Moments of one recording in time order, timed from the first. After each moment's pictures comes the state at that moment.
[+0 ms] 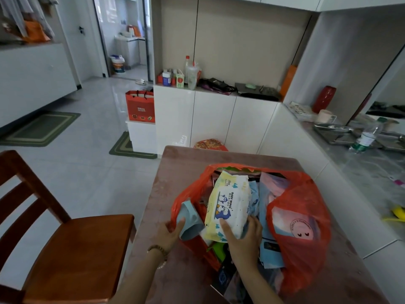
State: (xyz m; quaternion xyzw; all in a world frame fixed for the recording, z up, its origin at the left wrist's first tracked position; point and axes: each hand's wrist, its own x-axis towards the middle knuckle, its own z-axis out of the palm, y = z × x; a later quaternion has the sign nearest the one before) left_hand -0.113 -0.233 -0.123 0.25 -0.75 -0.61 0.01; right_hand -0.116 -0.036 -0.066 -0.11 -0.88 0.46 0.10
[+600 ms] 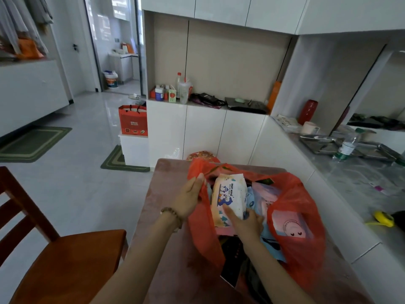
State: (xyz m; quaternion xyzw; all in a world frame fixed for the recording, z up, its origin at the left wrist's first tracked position) left_hand -0.143 -0.189 0.056 -0.03 -0.75 -0.65 0.08; right_hand -0.169 -0.018 -0.019 -0.18 -0.85 0.49 0.01
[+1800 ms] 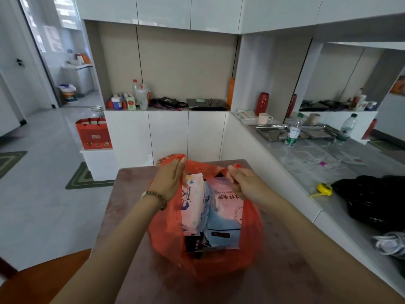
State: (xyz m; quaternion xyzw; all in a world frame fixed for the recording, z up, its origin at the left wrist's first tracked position) left_hand -0.175 -0.101 0.104 -0.13 -0.87 -0.43 0.19; right_hand -0.146 0.115 0.140 0.10 -0.80 0.58 -0.07
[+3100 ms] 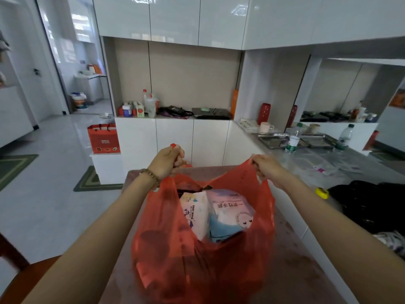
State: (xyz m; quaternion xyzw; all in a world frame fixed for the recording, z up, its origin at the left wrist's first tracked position) left_hand -0.124 -0.119 0.173 -0.06 -0.75 -0.66 0.03; right_hand -0.155 0.151 0.173 -0.03 -0.84 0.55 -0.01
